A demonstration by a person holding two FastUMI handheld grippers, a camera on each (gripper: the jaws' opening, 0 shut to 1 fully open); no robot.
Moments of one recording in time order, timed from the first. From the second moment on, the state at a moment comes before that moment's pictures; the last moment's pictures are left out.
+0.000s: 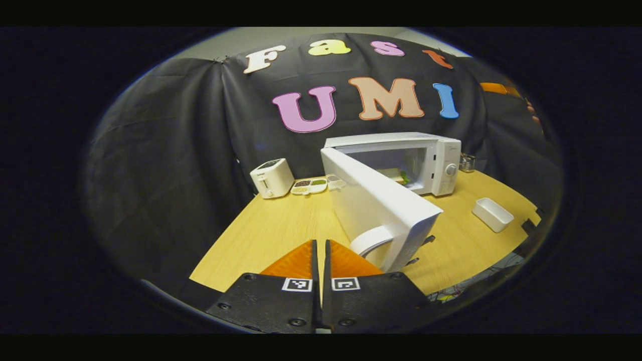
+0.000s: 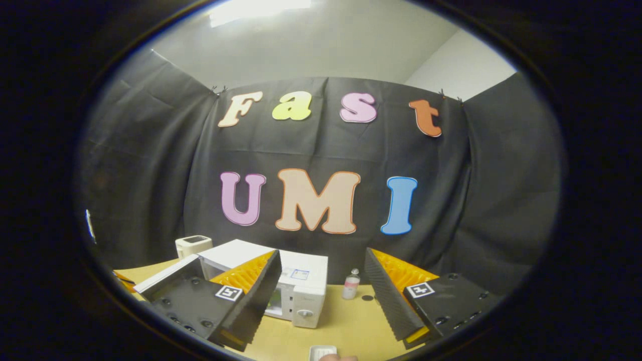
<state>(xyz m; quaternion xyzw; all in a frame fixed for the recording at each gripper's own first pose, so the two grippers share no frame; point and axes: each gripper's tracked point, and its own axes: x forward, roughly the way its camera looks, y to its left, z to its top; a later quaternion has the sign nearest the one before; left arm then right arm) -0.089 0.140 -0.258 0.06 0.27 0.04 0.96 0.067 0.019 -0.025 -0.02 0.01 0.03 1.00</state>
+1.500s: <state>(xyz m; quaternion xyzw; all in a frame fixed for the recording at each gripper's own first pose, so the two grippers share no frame) -0.024 0.033 -0.253 0.08 0.25 -0.07 0.96 0.034 -0.027 -0.016 0.00 0.00 0.01 1.00</state>
